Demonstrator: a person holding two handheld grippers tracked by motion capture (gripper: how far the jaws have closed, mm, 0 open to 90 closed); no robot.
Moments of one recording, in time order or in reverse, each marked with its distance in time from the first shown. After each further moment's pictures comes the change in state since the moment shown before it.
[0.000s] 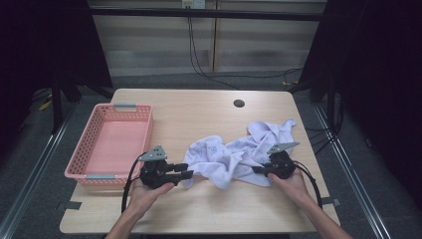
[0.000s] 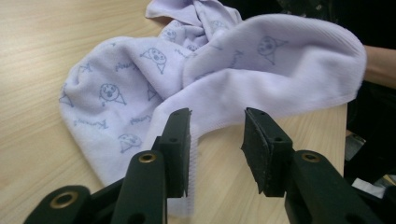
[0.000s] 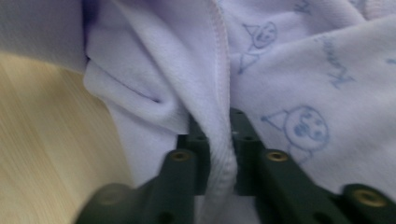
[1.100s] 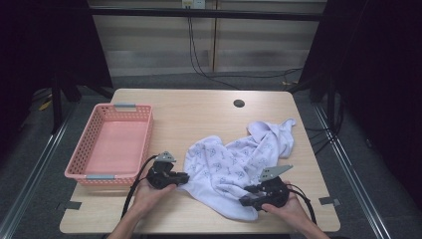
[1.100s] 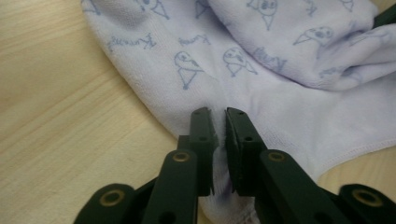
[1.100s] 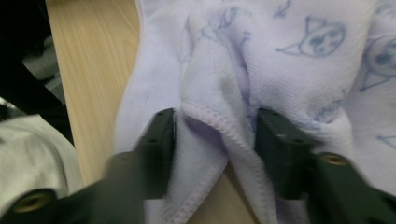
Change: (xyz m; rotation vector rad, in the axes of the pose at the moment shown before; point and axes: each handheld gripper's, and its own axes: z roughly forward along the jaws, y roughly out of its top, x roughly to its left) left arm 0.026 -0.027 0.034 0.243 0.093 -0.053; right arm 0.078 -0.025 -0.011 0.005 0.225 -0.115
